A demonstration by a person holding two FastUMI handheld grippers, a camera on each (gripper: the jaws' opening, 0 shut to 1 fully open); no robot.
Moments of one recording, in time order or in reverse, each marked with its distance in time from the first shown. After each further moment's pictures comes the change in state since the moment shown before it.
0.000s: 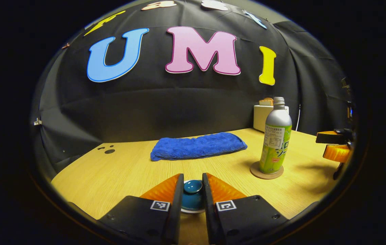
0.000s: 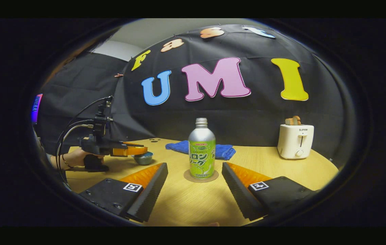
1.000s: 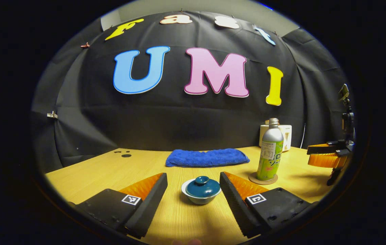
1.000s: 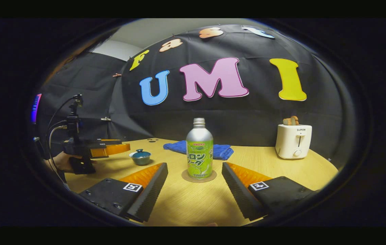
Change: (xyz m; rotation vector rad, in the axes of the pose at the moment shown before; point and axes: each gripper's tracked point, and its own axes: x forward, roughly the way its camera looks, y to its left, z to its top) left arm -0.066 0.010 0.011 -0.074 -0.181 0.094; right arm -0.001 -0.006 0.001 0.000 -0.001 -0.036
